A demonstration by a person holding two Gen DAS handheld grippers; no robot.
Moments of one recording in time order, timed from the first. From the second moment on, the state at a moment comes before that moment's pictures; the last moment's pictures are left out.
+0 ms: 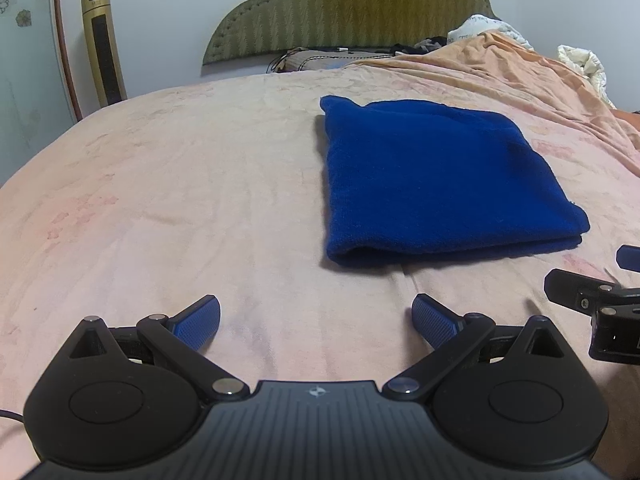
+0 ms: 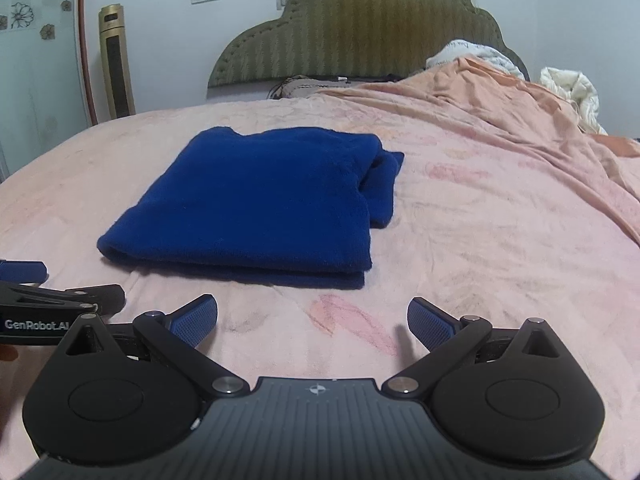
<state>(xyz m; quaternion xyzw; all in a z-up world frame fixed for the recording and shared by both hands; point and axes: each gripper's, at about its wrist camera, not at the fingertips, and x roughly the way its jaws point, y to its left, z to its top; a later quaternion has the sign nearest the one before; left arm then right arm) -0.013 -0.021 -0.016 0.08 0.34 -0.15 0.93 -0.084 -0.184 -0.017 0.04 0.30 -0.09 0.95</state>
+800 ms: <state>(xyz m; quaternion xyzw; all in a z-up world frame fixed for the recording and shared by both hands) -0.017 -0.020 -0.015 0.08 0.34 -0.14 0.93 -0.087 -0.178 -0.014 0.04 0.30 -0.09 0.95</state>
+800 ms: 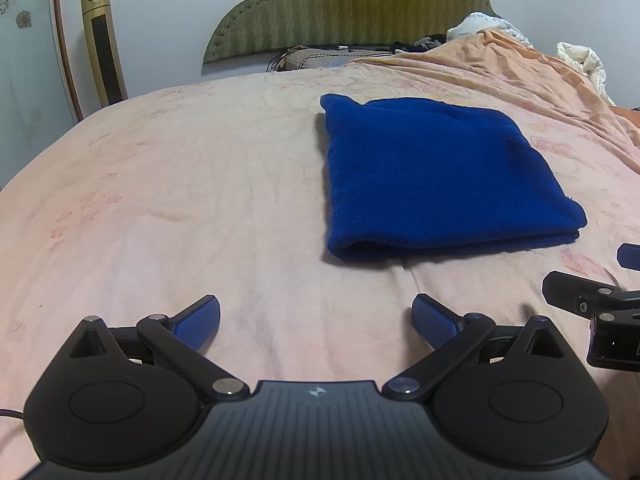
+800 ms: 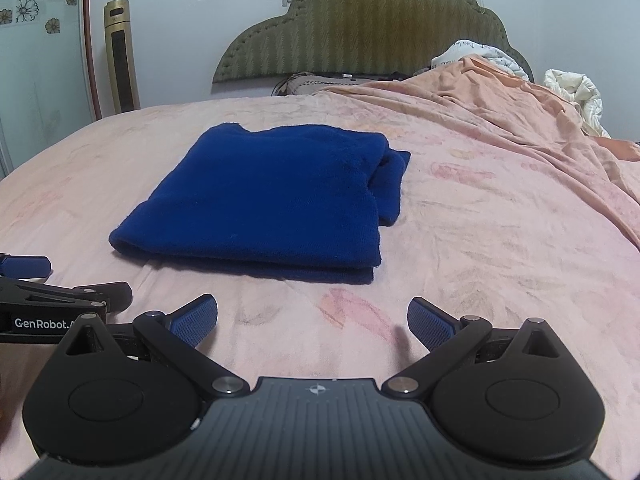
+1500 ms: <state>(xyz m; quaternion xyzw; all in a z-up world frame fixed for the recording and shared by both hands) -0.019 -0.019 -0.012 0.08 0.34 -0.14 0.93 -0.090 -0.177 -0.013 0.04 0.30 -0.08 0.95</state>
